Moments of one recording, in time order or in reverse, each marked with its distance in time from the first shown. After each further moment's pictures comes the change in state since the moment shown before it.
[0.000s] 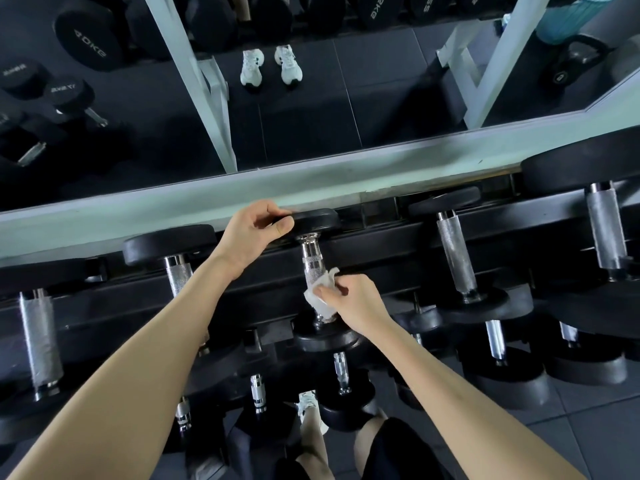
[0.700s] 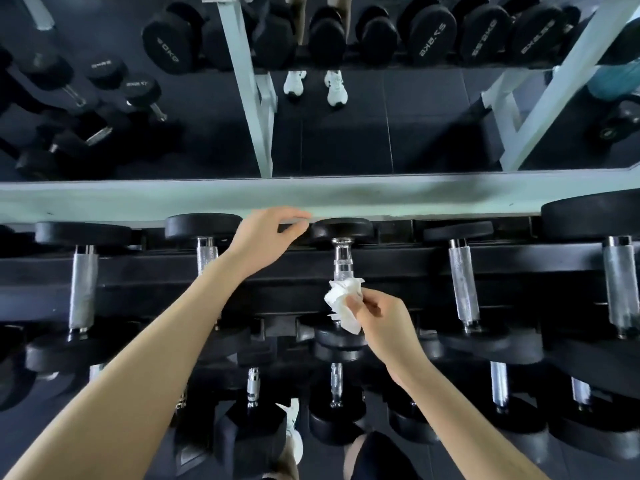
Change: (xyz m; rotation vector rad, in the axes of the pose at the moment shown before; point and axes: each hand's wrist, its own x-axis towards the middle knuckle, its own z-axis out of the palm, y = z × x) left_hand -0.035 0.033 -0.003 0.544 0.115 0.021; right_hand -0.060 -0.022 -0.040 0.209 -0.016 -0.031
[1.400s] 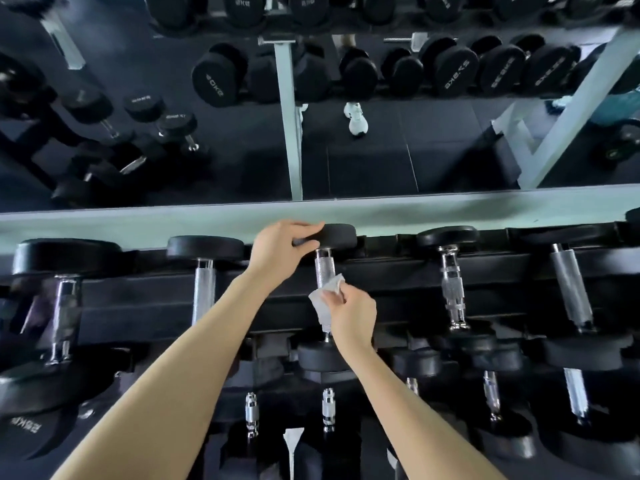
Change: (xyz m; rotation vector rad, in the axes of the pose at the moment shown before) left_hand -0.035 -0.146 -0.100 -0.026 0.075 0.049; right_hand 0.046 -0.047 0.249 -0.203 0.339 -0.065
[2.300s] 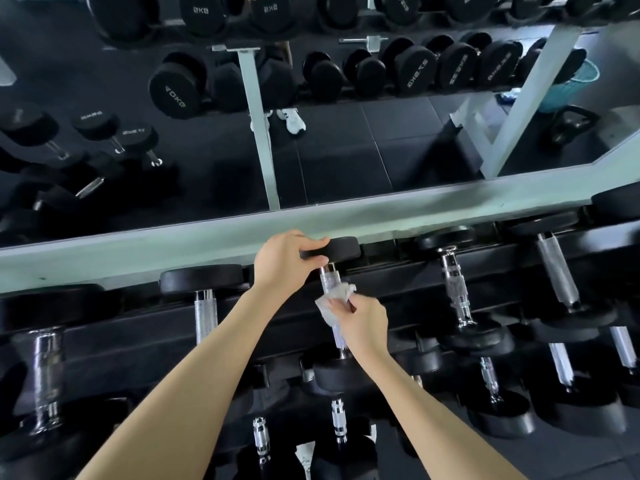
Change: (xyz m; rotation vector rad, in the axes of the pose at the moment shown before) left_hand 0.019 -0.010 -0.006 -0.020 -0.071 0.062; right_hand 0.009 -0.004 0.006 -0.060 0.053 0.061
